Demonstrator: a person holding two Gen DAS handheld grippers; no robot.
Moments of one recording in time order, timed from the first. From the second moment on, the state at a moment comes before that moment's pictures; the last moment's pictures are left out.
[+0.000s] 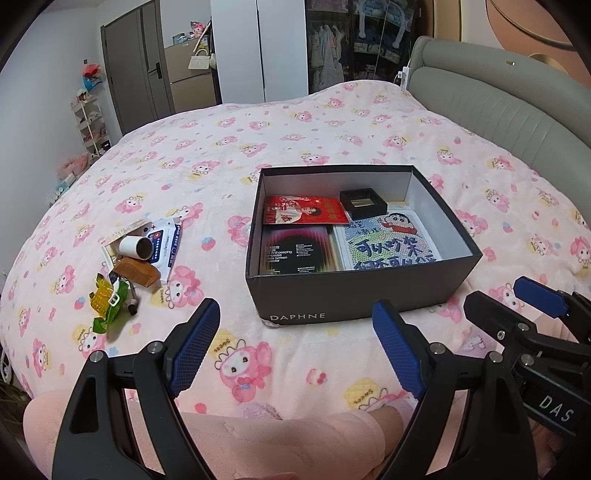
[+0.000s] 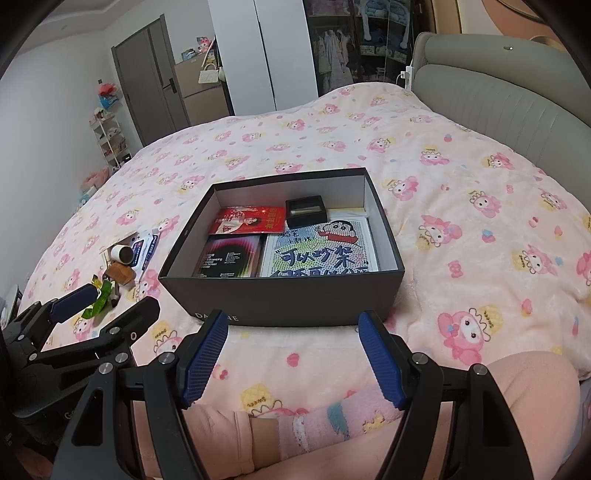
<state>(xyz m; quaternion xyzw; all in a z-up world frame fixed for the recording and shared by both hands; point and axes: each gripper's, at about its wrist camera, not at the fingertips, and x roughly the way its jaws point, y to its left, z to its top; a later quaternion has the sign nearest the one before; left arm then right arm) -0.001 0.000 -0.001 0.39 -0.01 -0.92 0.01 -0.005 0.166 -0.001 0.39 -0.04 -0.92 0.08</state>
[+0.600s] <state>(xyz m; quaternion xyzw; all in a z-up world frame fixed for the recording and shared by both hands) -0.011 -0.015 -0.006 0.41 -0.01 -0.91 0.02 -0.015 0.146 -0.001 0.41 -0.02 -0.91 0.10</state>
